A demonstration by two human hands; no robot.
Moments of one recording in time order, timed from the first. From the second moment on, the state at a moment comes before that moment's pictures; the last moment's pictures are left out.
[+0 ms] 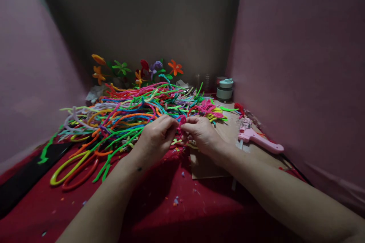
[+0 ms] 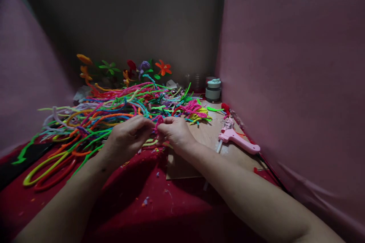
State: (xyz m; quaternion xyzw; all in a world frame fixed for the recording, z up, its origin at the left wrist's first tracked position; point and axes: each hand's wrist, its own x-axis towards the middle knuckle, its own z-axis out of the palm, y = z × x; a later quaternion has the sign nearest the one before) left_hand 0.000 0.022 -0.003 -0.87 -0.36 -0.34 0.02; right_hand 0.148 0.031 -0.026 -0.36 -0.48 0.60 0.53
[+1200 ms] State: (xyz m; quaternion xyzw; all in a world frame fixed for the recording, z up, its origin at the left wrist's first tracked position) left_hand 0.010 0.012 -0.015 -0.86 -0.36 -0.35 -0.04; right_hand 0.152 0.034 -0.022 -0.39 -0.44 0.66 0.47
